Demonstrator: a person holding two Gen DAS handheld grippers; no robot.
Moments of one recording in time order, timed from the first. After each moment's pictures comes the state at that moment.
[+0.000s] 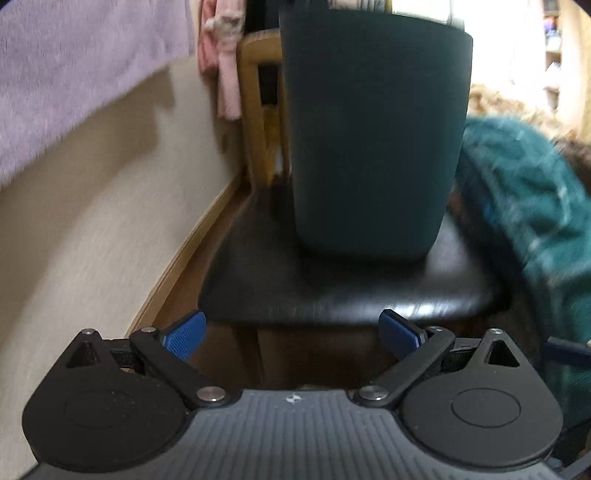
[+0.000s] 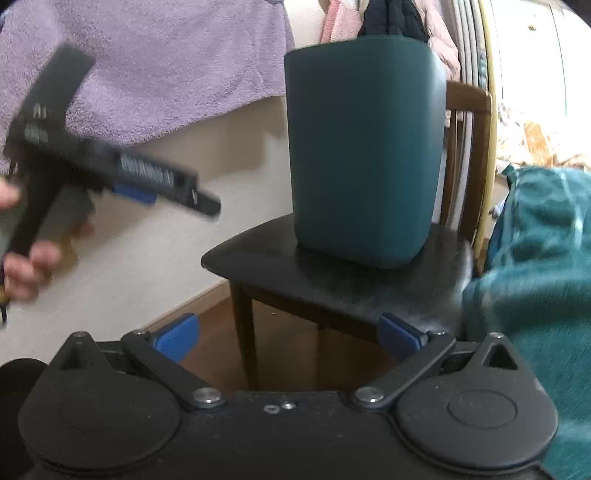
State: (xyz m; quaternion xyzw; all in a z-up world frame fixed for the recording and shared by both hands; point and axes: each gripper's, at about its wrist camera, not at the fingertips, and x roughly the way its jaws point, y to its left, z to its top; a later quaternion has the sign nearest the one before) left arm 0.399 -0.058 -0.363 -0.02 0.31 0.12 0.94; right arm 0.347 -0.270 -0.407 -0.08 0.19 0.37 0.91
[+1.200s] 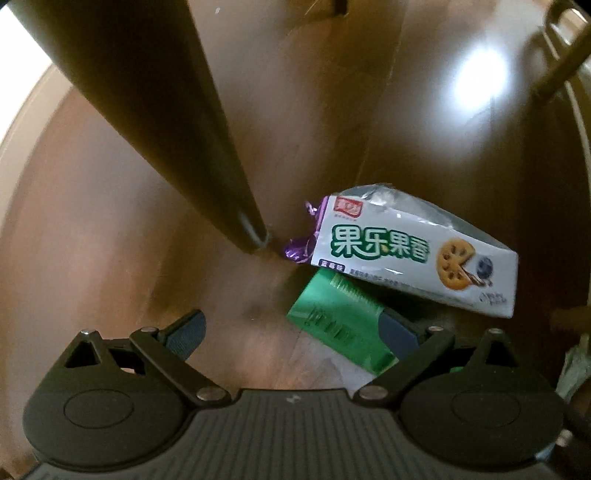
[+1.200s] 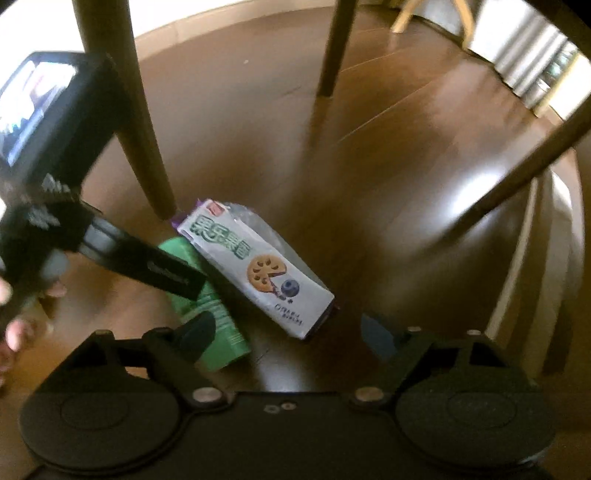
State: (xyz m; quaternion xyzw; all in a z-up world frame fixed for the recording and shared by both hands) left arm 0.592 0.016 -0.790 -0.14 0.62 0.19 0.75; right arm 0.562 -0.119 -0.694 -0.31 0.46 0.30 0.77
